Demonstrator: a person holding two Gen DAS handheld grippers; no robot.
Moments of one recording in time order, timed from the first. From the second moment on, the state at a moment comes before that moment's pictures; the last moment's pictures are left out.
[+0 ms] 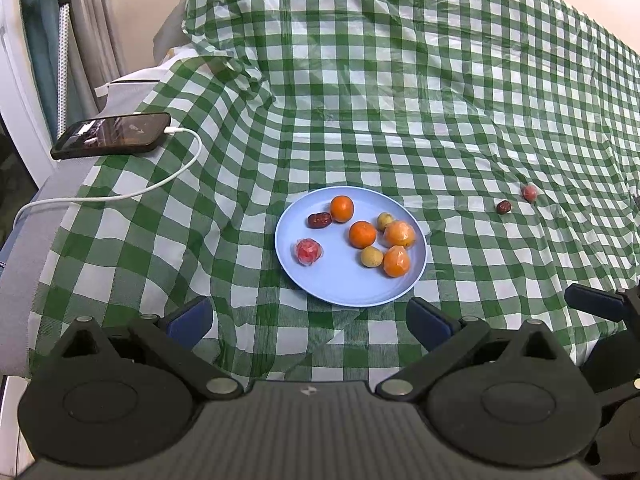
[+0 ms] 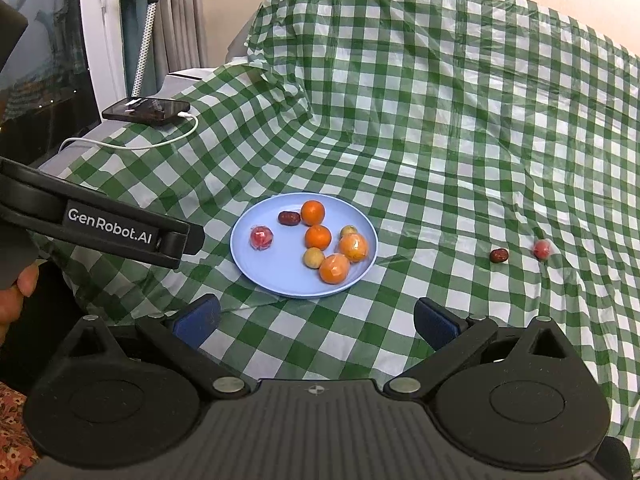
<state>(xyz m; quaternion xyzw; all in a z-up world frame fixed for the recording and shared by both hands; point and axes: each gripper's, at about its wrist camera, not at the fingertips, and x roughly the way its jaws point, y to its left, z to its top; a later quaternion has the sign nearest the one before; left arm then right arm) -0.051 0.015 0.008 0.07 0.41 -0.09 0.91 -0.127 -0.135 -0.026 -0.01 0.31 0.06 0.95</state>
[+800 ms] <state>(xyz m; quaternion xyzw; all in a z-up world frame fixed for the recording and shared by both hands) -0.030 -0.007 -0.003 0.09 0.42 -0.09 0.90 -0.107 -0.168 -0.041 0.03 0.33 0.00 0.94</state>
